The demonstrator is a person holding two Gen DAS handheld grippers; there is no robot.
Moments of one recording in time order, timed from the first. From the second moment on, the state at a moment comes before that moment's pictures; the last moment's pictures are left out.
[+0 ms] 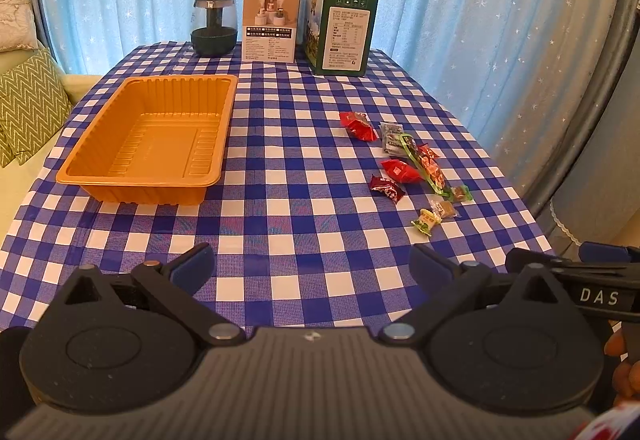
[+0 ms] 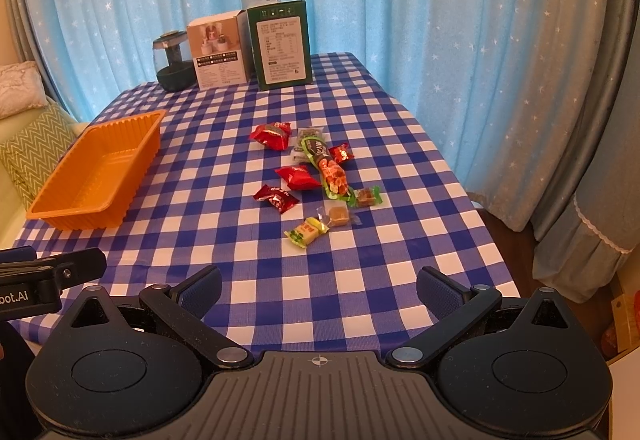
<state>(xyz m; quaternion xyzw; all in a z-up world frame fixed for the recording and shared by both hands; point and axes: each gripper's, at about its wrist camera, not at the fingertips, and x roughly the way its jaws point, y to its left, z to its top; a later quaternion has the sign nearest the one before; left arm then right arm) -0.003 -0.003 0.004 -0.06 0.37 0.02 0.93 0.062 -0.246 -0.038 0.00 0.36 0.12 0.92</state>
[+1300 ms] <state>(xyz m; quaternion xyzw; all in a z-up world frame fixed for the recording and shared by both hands) 0.012 -0.008 -0.003 -0.07 0.37 -0.01 0.93 0.077 -0.270 -0.041 0.01 0.35 0.10 0.93</state>
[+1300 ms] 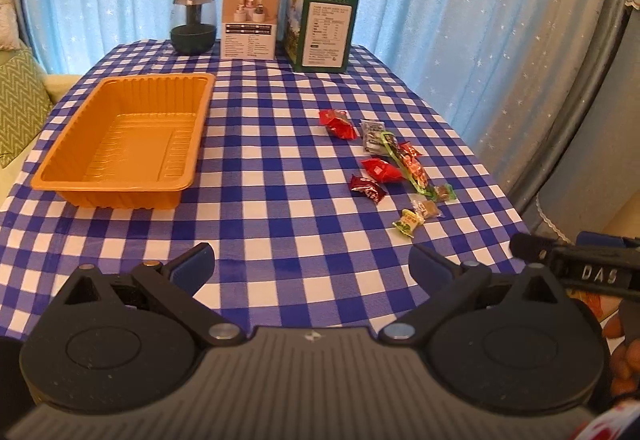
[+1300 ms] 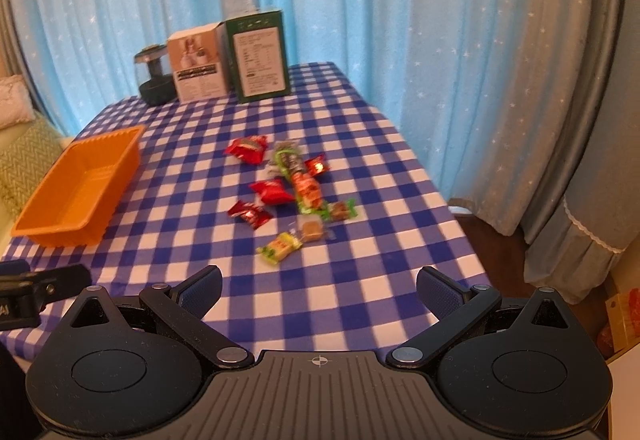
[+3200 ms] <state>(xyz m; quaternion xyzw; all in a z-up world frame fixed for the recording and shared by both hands) 0.140 -0.045 -0.122 0.05 0.41 -0.15 0.90 0.244 -0.213 -0.149 -0.24 0.39 0.44 0.77</state>
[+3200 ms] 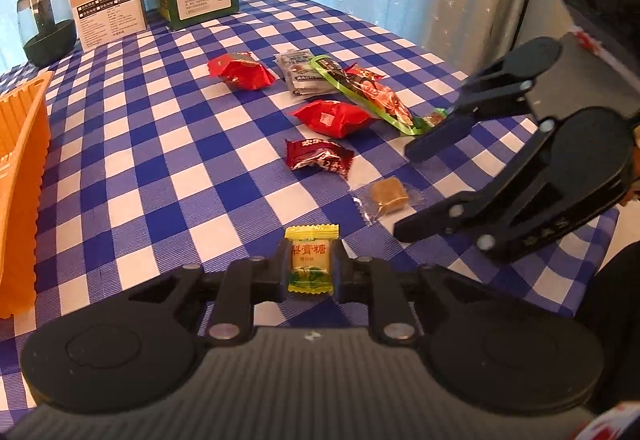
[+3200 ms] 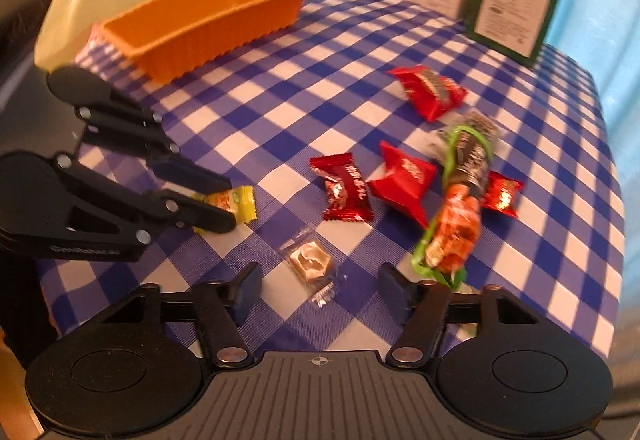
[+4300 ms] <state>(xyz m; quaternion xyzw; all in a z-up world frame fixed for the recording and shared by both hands) 0.127 -0.013 -0.079 0.04 0.38 -0.11 0.92 0.215 -0.196 -0.092 -0.15 0.38 0.36 0.84</state>
